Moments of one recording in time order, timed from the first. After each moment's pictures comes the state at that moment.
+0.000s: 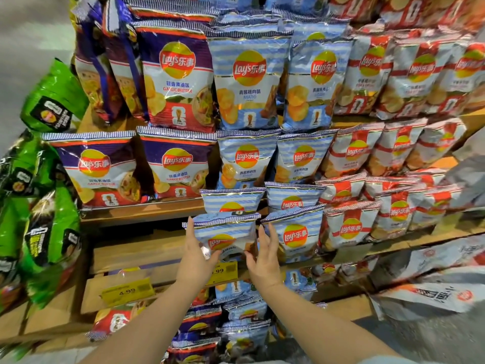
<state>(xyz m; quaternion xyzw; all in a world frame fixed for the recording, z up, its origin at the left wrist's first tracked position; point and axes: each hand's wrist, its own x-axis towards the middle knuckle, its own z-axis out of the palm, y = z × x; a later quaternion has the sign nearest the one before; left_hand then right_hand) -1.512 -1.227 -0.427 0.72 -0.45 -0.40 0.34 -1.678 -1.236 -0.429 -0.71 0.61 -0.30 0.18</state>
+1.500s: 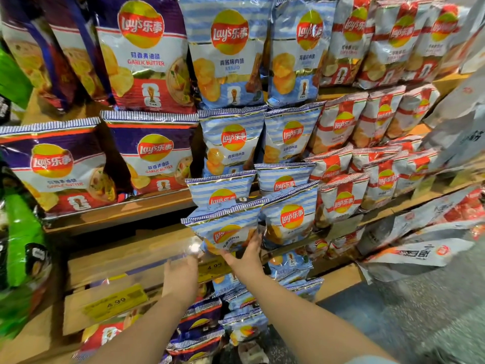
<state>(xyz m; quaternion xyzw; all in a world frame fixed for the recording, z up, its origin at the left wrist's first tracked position) -1.488 -1.215 -0.481 0.67 -0.71 -0.18 -0.13 -1.642 -1.232 -0.464 -0.42 0.73 -0.20 0.50</state>
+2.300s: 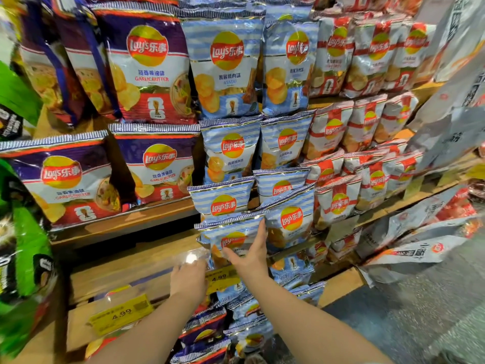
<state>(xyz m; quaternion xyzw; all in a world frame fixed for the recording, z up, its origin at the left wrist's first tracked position) -1.485 -1.220 -0.483 0.65 -0.74 -0.16 -0.10 -1.635 -1.226 -0.455 -0.46 0.73 -0.31 0.40</state>
